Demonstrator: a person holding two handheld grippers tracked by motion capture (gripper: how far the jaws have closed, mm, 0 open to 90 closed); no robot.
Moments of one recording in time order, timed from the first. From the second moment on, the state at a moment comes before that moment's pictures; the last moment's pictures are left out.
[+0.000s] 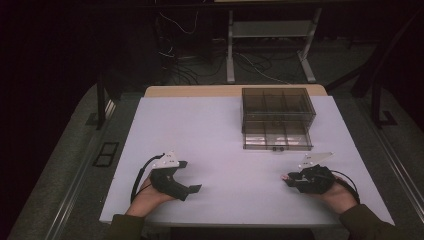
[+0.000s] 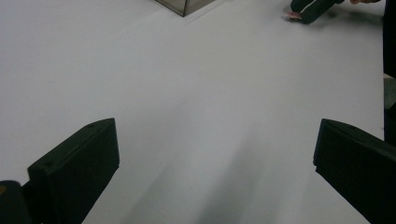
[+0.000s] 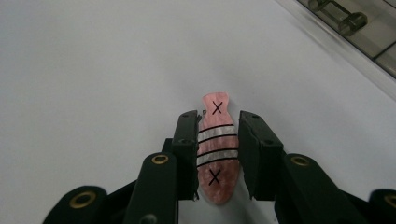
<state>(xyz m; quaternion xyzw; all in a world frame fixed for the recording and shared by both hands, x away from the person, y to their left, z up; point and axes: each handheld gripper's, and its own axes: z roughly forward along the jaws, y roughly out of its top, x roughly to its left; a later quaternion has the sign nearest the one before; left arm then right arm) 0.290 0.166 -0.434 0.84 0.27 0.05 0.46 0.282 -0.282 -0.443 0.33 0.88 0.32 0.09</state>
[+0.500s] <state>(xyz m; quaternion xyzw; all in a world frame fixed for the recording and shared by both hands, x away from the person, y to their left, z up) 0.293 0.169 -0.443 0.84 0.27 0.05 0.47 0.282 -0.288 -0.435 0.33 0.88 0.33 0.10</state>
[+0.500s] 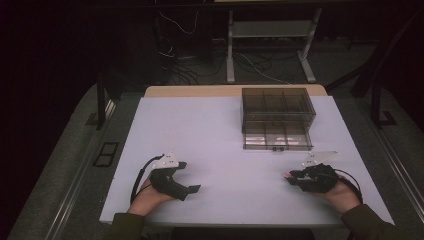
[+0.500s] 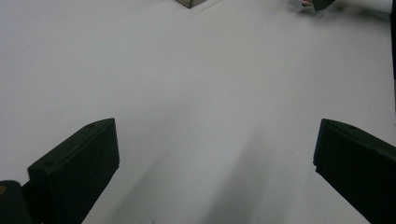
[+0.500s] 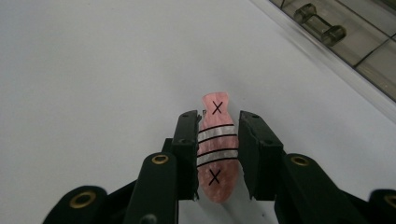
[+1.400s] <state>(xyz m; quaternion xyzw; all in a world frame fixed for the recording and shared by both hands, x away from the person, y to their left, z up) 0.290 0.166 -0.441 0.84 0.27 0.06 0.47 0.284 -0.301 -0.422 0.34 0.86 0.37 0.08</state>
